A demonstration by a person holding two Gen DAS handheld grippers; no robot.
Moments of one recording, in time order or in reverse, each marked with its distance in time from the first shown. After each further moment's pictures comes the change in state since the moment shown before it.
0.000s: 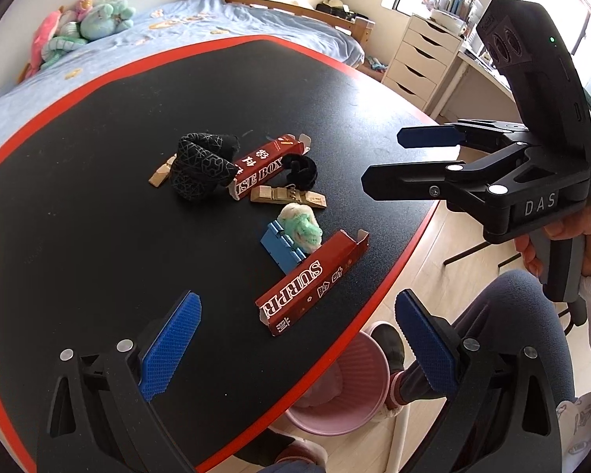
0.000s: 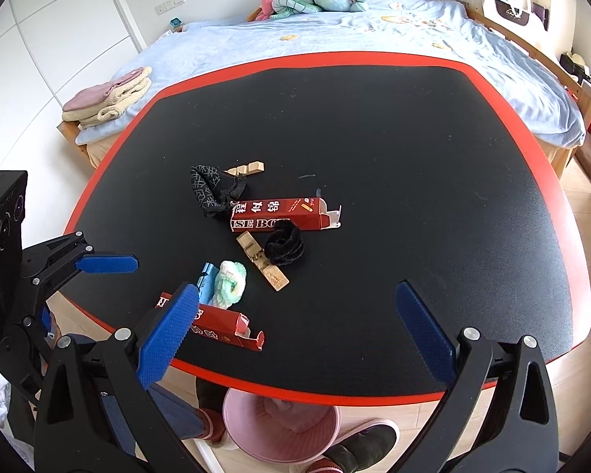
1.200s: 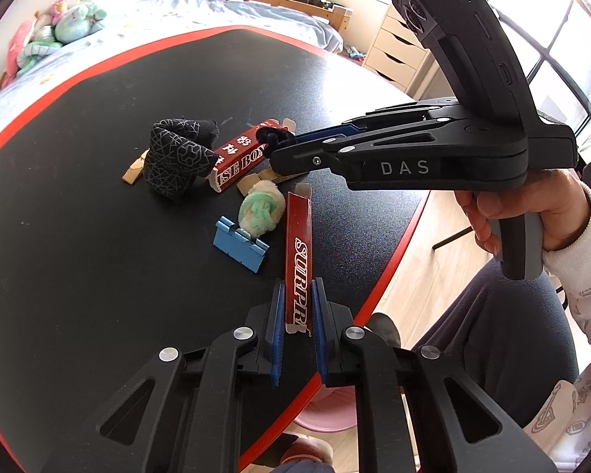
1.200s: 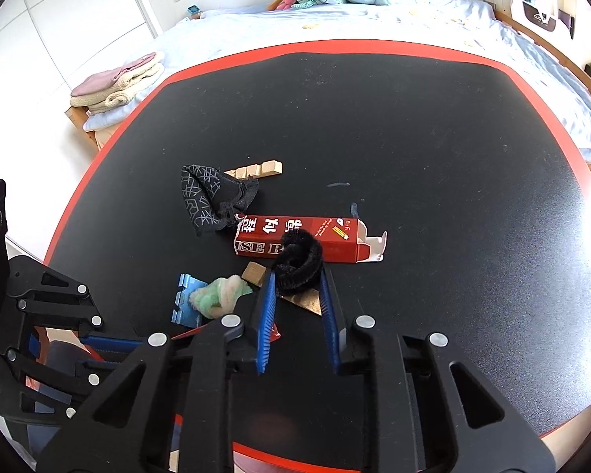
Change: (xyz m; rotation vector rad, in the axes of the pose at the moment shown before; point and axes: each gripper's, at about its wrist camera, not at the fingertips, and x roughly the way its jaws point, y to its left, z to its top) left arm 0.012 -0.004 -0.007 0.056 0.027 -0.061; right arm 0.045 0.010 0.016 -0.056 0.012 0.052
